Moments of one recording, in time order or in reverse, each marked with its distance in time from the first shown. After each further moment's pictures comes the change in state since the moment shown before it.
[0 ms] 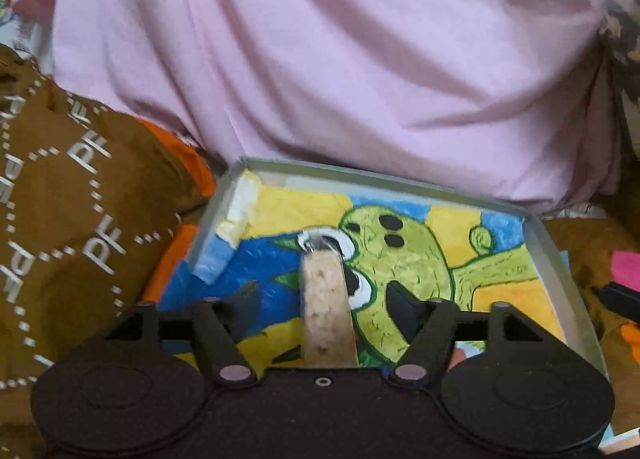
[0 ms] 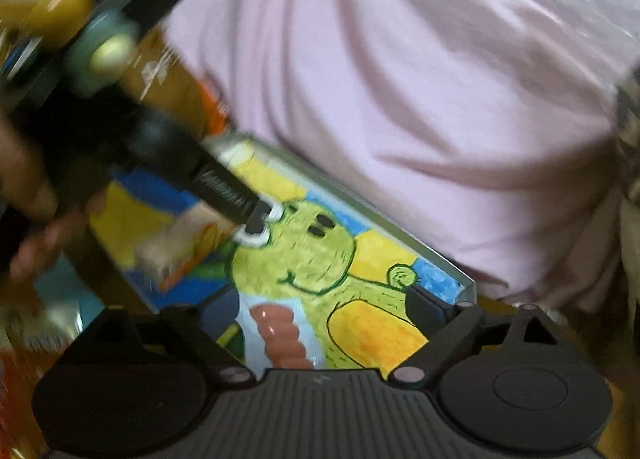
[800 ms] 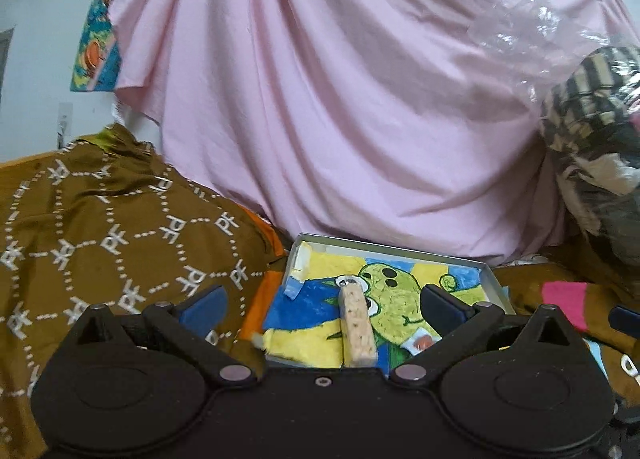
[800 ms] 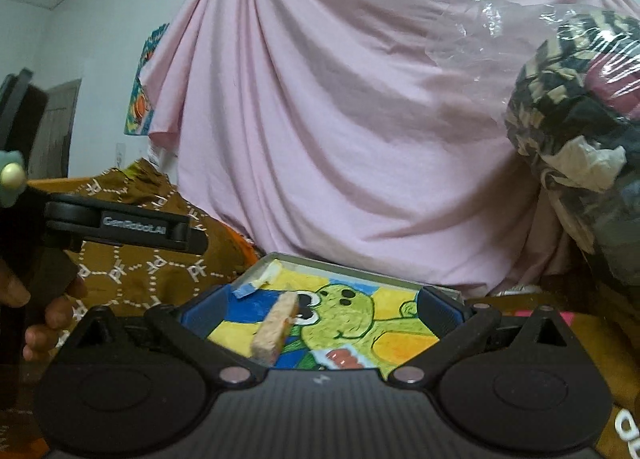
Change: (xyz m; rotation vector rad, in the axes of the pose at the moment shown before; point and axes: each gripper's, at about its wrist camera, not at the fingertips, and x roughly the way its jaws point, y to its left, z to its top) left arm -0.208 0.034 -0.042 -0.005 -0.235 0.028; right arm -0.165 -0.001 0.003 0.322 -0.241 0.046
